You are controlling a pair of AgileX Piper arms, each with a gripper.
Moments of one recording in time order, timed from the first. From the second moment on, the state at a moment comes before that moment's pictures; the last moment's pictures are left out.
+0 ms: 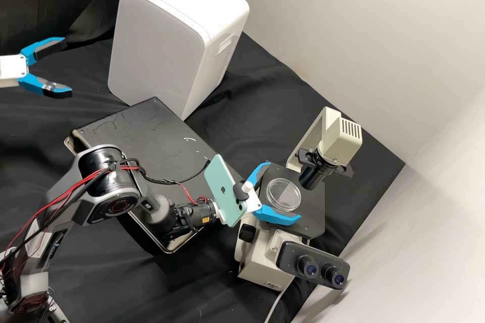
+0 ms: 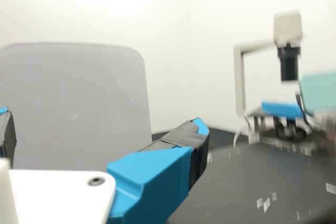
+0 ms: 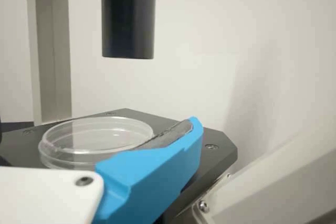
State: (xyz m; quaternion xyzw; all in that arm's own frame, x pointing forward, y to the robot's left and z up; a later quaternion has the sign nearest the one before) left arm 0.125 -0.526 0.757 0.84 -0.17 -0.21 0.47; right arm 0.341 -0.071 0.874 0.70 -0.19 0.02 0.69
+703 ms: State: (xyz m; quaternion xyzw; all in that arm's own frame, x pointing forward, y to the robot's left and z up) left arm 0.127 -0.525 0.761 0.83 -0.17 -0.21 0.49; right arm 0.309 -0.068 0.870 0.73 -0.21 0.07 0.65
